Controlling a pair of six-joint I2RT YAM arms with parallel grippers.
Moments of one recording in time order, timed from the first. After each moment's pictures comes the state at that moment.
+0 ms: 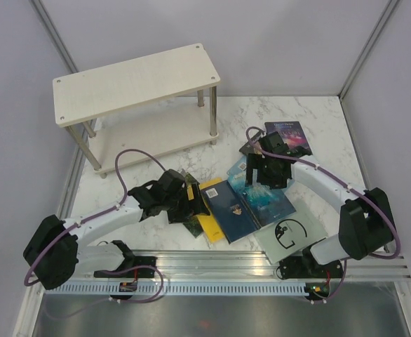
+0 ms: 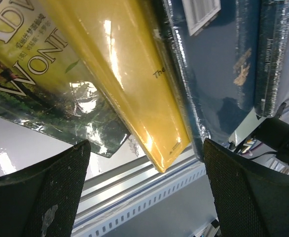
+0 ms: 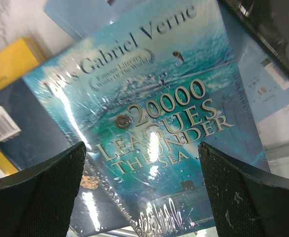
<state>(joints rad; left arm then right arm) -0.75 1.19 0.66 -0.41 0.20 -0.95 0.45 1.46 1.05 -0.72 -0.01 0.53</state>
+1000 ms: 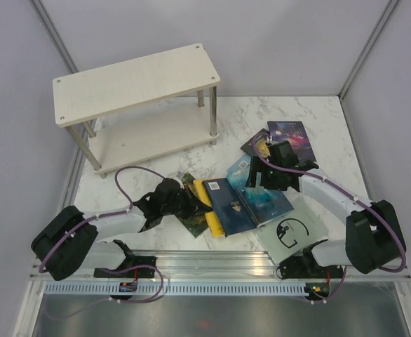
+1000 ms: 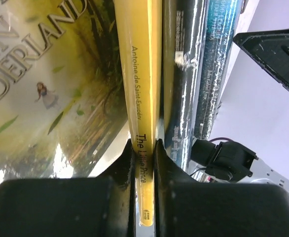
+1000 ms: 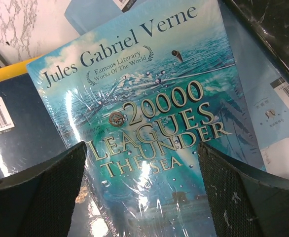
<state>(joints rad) -0.74 1.30 0.38 0.31 0.28 -1.26 0.40 1.38 0.83 -0.46 -0.10 0.49</state>
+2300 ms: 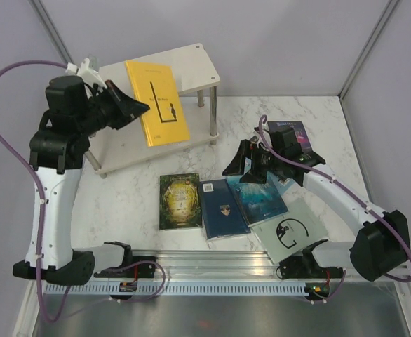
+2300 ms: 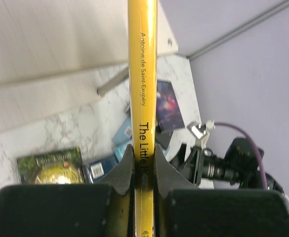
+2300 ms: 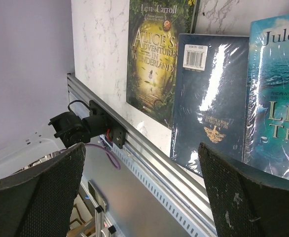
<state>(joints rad) -0.18 1.22 1.80 -0.91 0.30 -0.62 0.44 1.31 1.00 -0.44 -0.59 0.73</state>
